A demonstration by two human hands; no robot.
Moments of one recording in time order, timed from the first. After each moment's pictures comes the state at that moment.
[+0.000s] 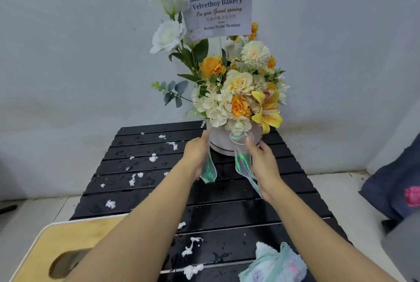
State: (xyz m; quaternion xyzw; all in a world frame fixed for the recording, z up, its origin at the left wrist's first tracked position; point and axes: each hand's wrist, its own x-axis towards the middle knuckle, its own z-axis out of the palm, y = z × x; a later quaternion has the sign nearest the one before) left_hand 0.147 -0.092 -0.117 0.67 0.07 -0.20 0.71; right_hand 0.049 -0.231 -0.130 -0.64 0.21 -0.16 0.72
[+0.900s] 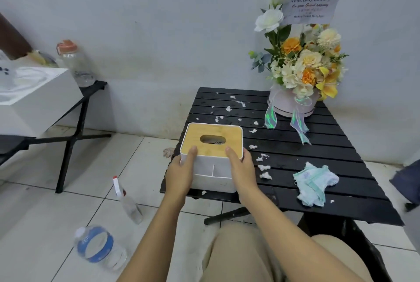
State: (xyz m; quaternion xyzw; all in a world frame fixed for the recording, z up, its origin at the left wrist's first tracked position) left_hand -0.128 0.187 -0.102 0.75 0.21 -0.02 0.62; right_hand -0.124 0.048 -0.118 -0.67 0.20 -0.04 0.71
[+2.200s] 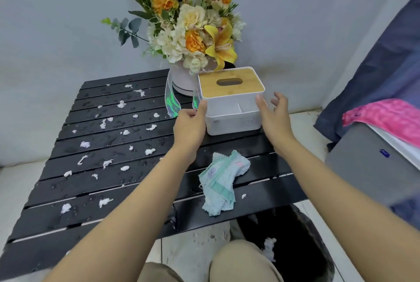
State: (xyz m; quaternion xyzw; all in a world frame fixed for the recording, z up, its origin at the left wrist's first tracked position) left_hand -0.032 -0.111 -0.109 0.80 0.00 -0.11 0.59; right_hand -0.093 -0.288 -0.133 -0.73 0.30 -0.23 0.57
